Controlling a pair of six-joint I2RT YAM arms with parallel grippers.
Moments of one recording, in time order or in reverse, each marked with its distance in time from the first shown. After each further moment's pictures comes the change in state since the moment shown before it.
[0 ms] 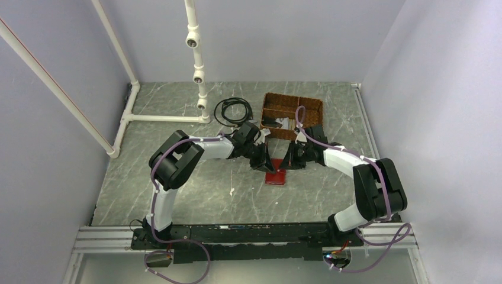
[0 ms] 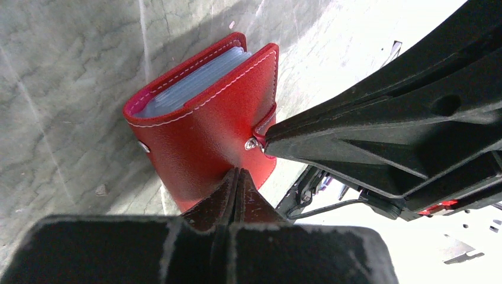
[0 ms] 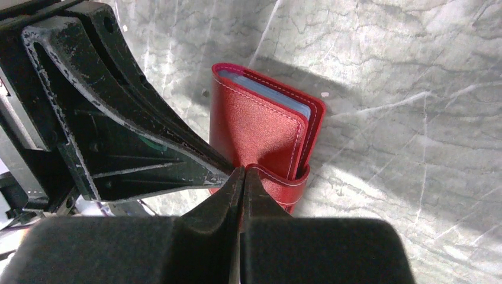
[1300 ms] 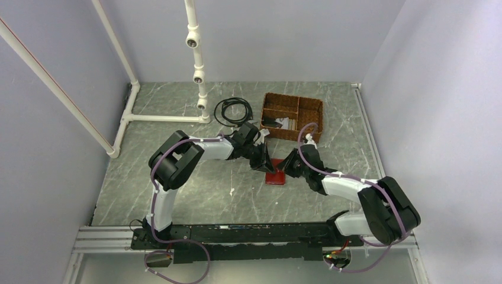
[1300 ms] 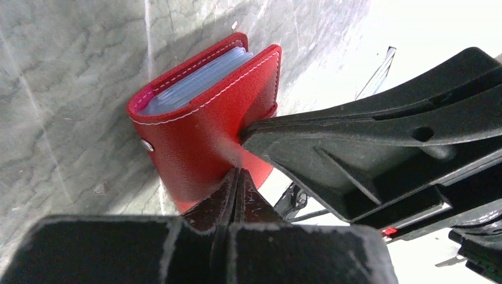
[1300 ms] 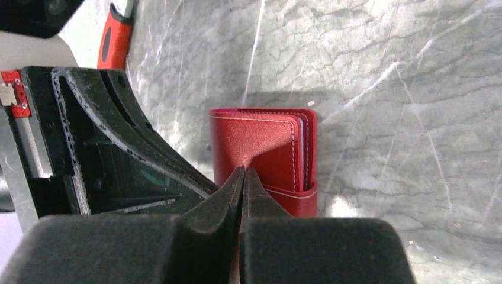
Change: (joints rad) left arm -0.002 -0.001 -0.014 0.023 -0.003 -0.029; right arm 0.196 -0.181 -0.331 0.462 0.449 0.404
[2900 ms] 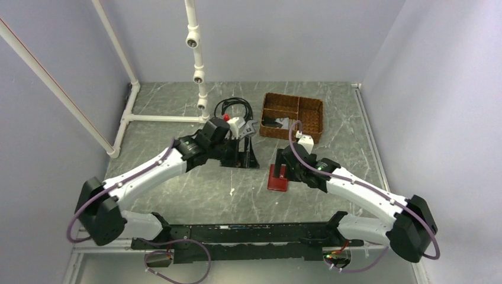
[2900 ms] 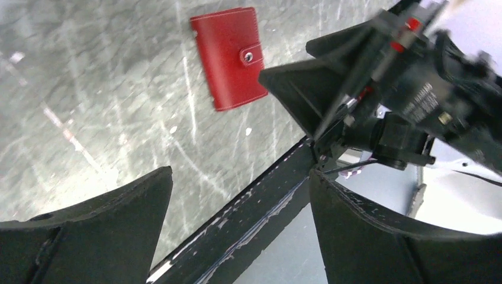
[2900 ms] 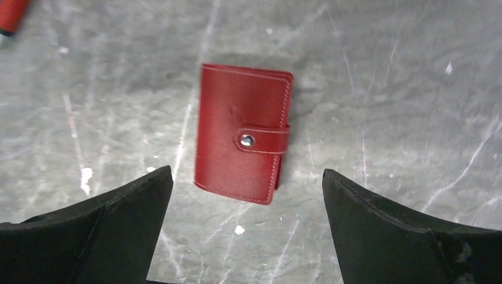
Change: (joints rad) left arm -0.010 -0.696 -0.151 -0.421 -0.321 0.197; right arm 0.303 -0.232 0.341 -0.801 0.442 -0.079
